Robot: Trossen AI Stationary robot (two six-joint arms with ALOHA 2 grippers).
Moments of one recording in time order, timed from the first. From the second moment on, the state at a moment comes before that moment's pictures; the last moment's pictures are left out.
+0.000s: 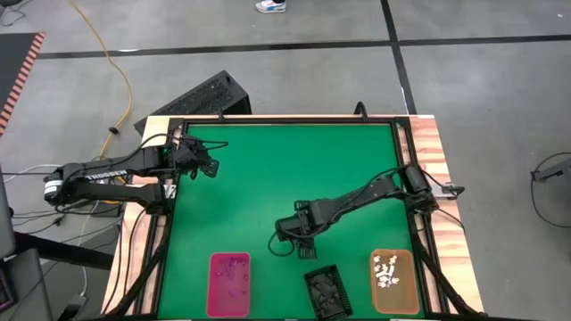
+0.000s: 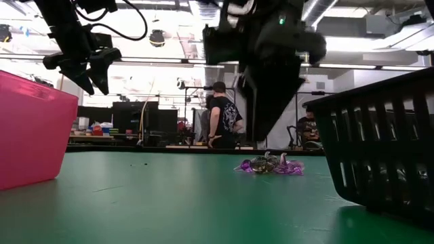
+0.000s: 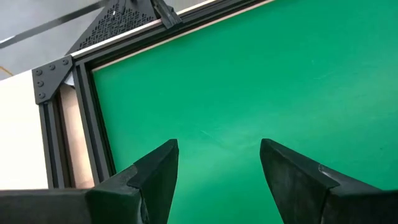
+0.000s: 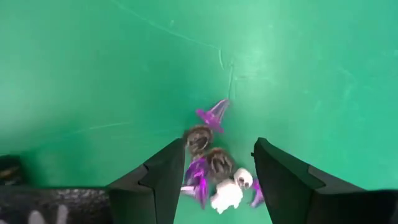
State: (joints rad) left arm 0.28 0.86 0.73 -0.88 -0.59 -0.70; right arm 0.28 2.01 1.57 -0.85 0.06 0.21
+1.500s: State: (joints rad) left arm 0.28 0.86 0.73 -0.88 -0.61 -0.70; right arm 0.28 2.01 1.44 -0.73 -0.02 0.24
